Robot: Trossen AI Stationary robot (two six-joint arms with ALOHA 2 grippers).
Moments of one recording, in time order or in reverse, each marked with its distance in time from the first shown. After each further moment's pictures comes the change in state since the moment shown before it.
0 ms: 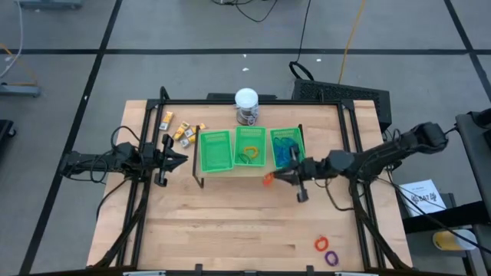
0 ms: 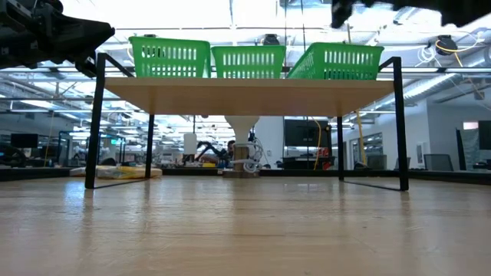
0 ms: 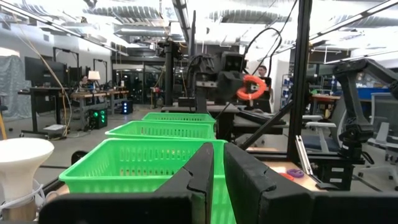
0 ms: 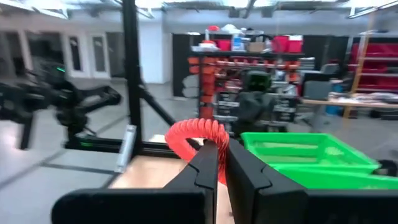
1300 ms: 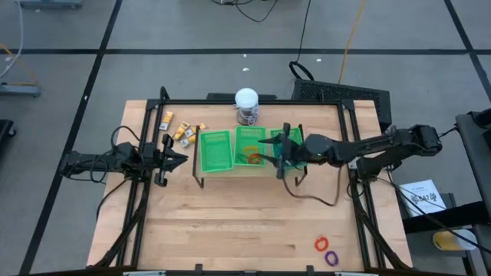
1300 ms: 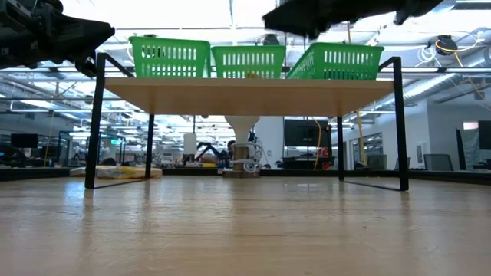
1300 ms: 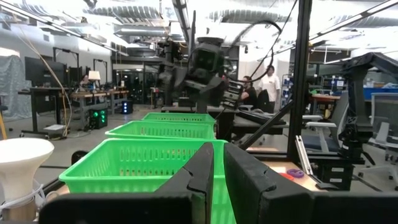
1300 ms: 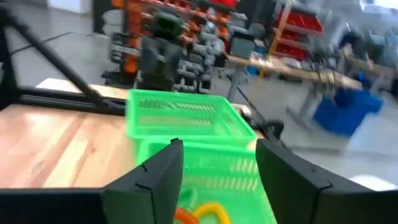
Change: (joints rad) left arm 0.000 0.000 0.000 0.000 0.000 0.000; right arm -0.214 0.134 0.237 -0.313 0.100 -0.166
